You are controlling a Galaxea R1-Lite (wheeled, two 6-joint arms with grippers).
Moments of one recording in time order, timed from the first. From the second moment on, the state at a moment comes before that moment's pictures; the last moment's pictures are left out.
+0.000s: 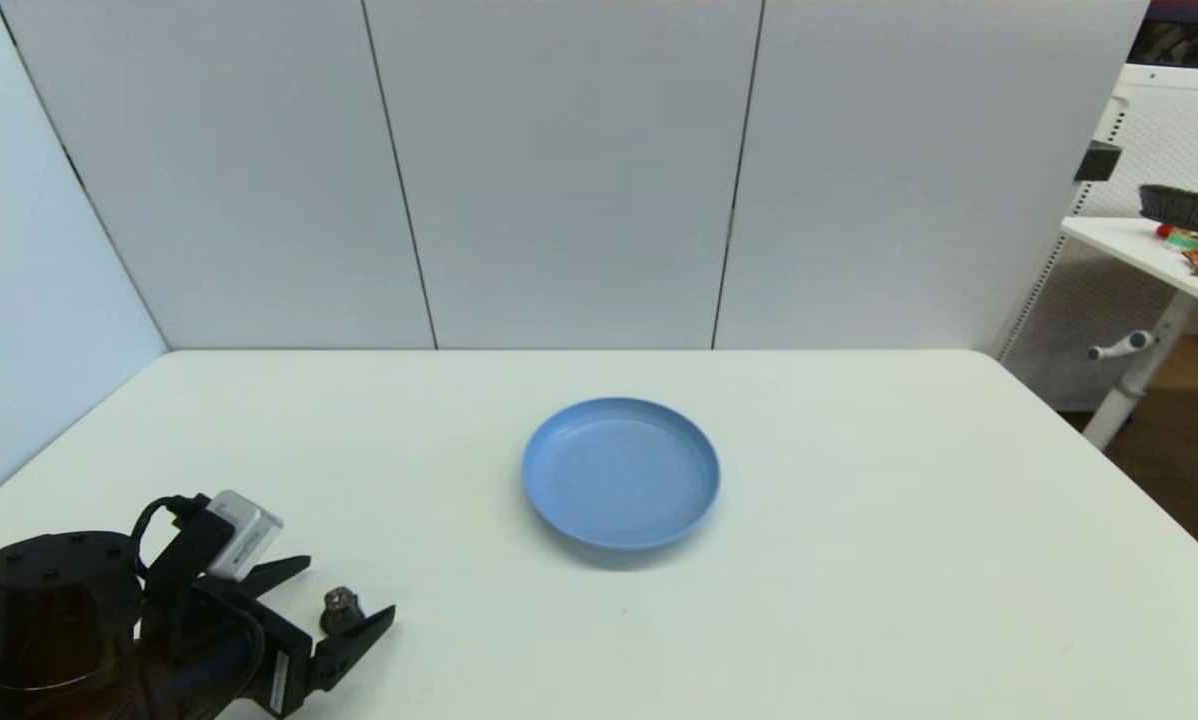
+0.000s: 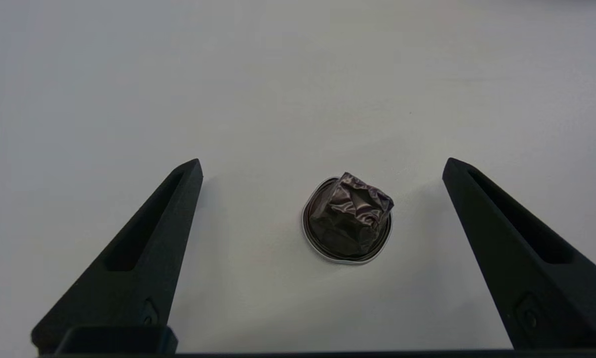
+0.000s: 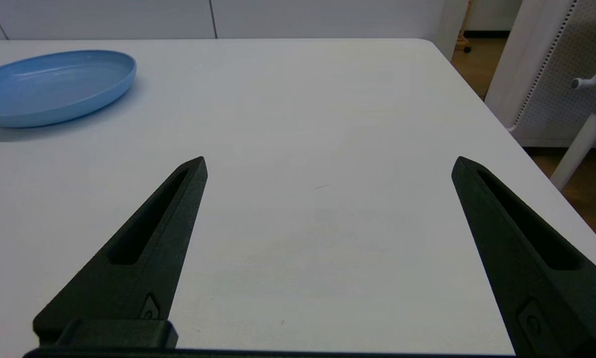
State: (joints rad) left arm -0.28 1.62 0.00 -1.13 -0.18 0.10; right arm 0.00 0.00 0.00 -0.04 0.00 0.00
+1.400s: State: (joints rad) left arm -0.27 1.60 0.00 -1.07 -0.18 0.06; right arm 0.00 0.00 0.00 -0.04 0.00 0.00
